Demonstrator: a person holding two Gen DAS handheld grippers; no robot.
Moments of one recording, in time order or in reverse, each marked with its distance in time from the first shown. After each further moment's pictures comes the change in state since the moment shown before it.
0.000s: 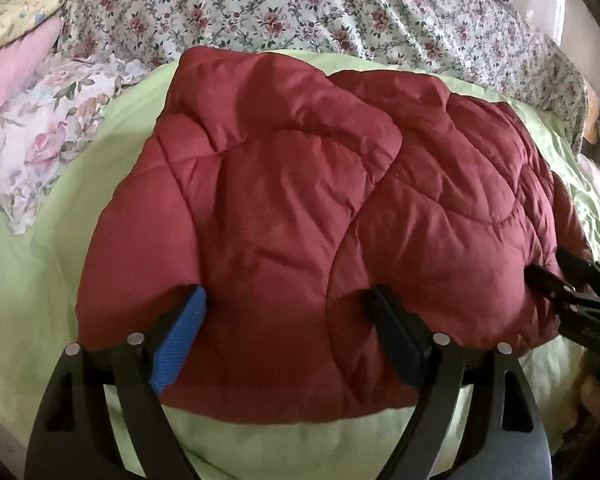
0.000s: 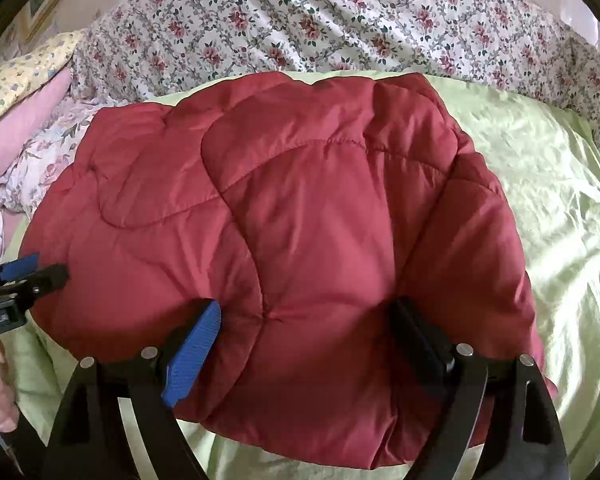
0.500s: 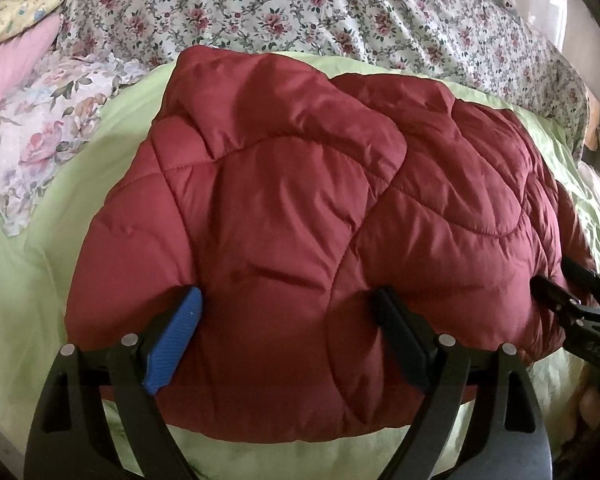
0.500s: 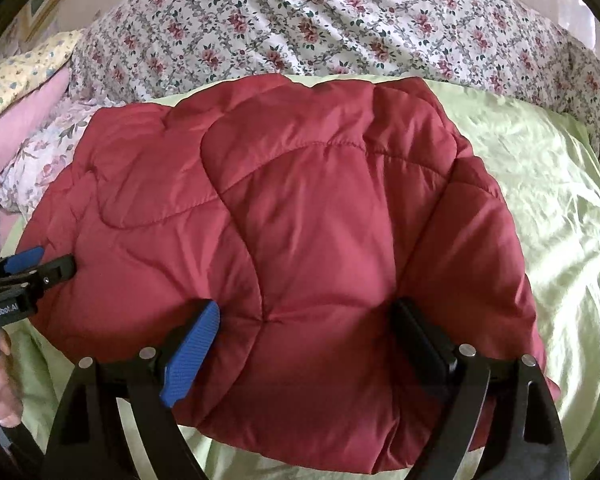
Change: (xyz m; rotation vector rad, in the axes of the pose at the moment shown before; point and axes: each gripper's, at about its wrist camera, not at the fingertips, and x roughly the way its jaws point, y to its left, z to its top) left arm 0.005 0.003 0.003 -0.020 -0.008 -0.013; right arm -0.002 0.001 0.001 0.006 -0.010 -0.015
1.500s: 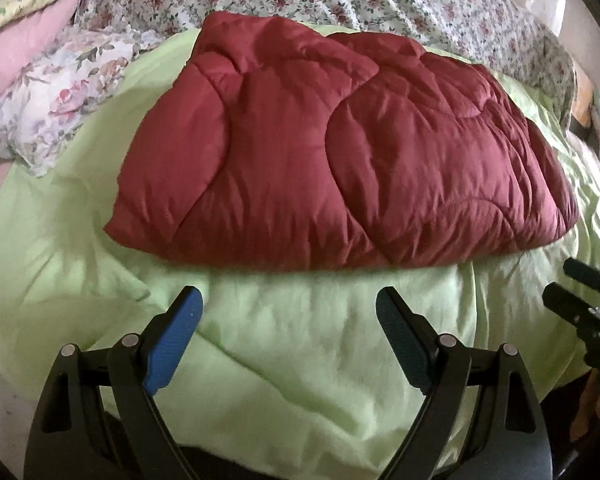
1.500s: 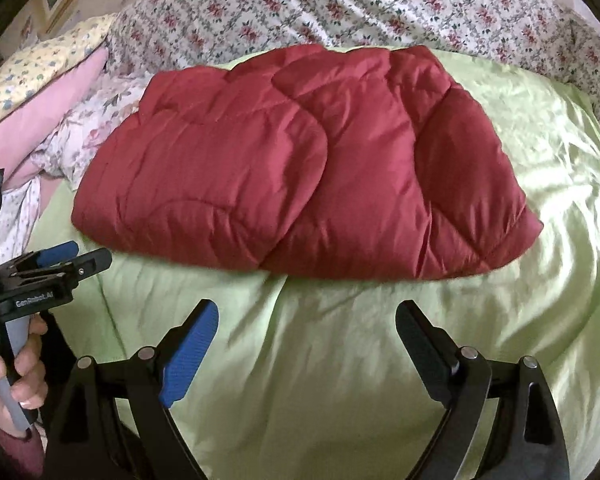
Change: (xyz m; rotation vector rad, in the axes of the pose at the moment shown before) left arm -0.058 0.000 -0.075 0.020 0.086 0.017; right arm -0.072 0.022 -0.067 -0.021 0.106 0.106
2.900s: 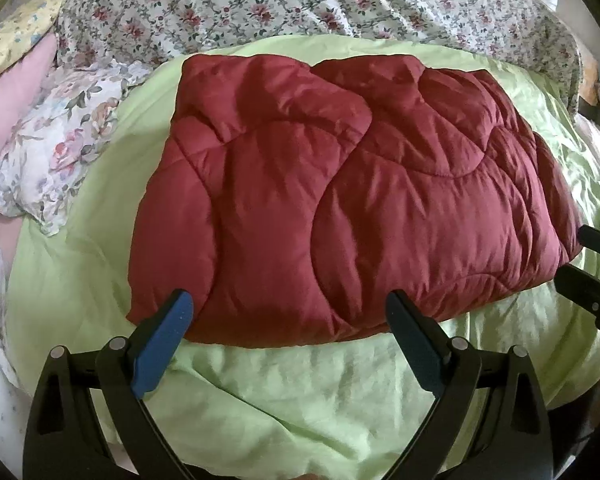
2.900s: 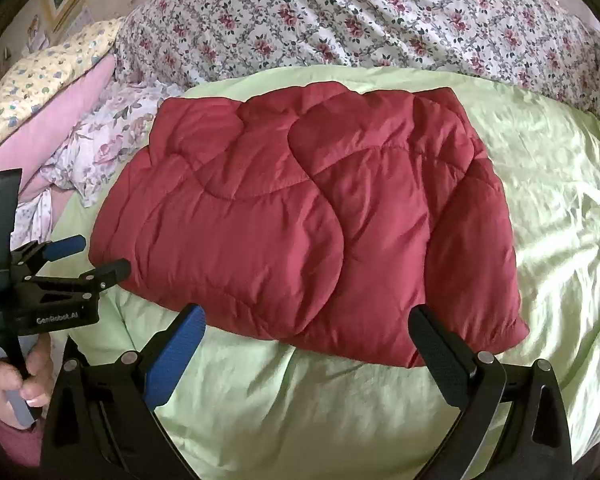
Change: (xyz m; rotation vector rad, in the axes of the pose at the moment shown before) left arm -0.003 -0.019 0.066 0.081 0.036 0.060; right arm -0.007 0.001 0.070 -0.030 0.017 0.032
